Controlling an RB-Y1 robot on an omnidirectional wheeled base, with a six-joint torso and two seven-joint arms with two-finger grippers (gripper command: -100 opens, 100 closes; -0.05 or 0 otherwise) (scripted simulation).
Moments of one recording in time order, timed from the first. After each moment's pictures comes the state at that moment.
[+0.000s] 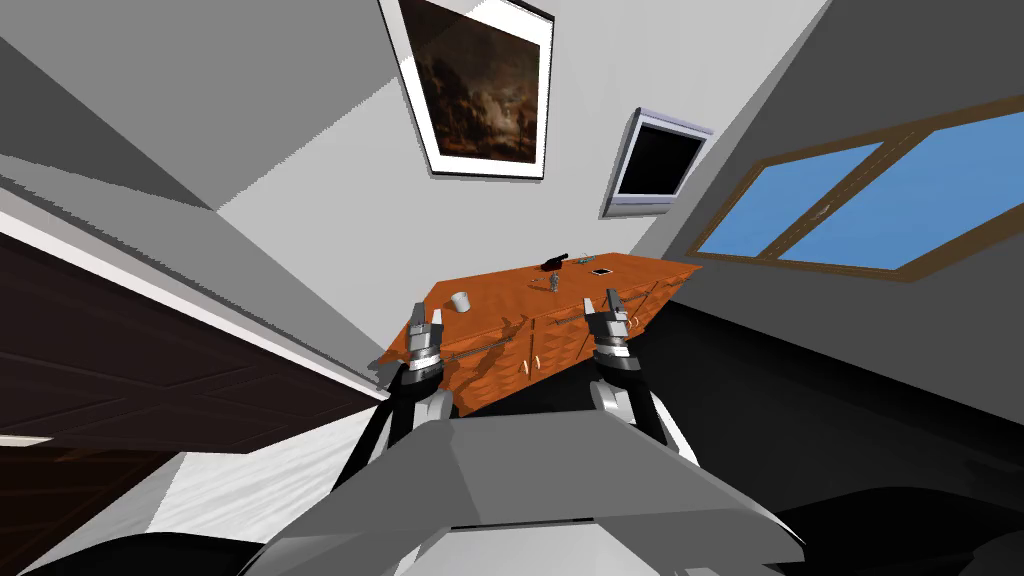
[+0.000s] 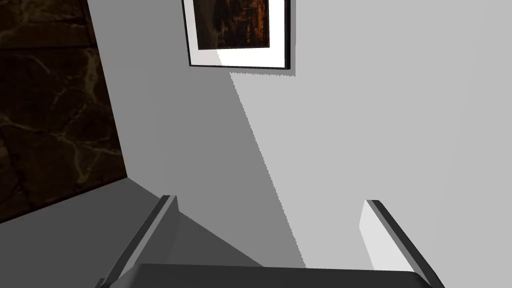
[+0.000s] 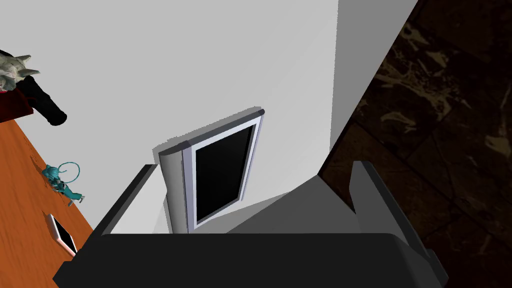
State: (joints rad) left arm 0.50 -0.03 -0.04 -2.25 0.00 -0.49 -0.14; right arm 0.51 -0.01 -0.02 -2.27 0.05 -0.47 -0.16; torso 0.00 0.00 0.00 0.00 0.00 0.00
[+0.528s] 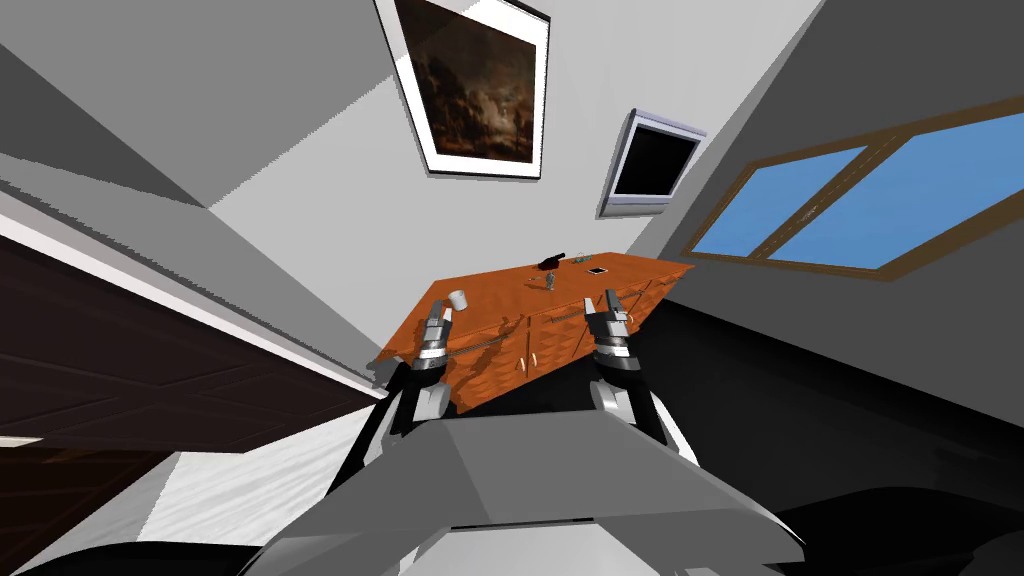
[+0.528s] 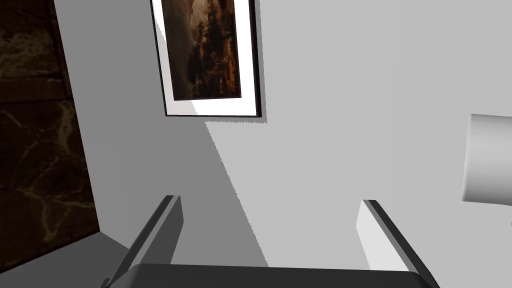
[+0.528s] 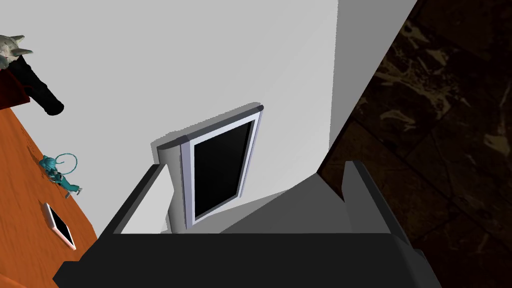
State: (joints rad) left arm 0.40 0.12 -0.03 -2.17 0.01 -0.39 -0.13; right arm 0.51 -0.01 -0.02 -2.27 0.05 -0.47 -0.16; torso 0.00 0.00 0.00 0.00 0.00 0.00
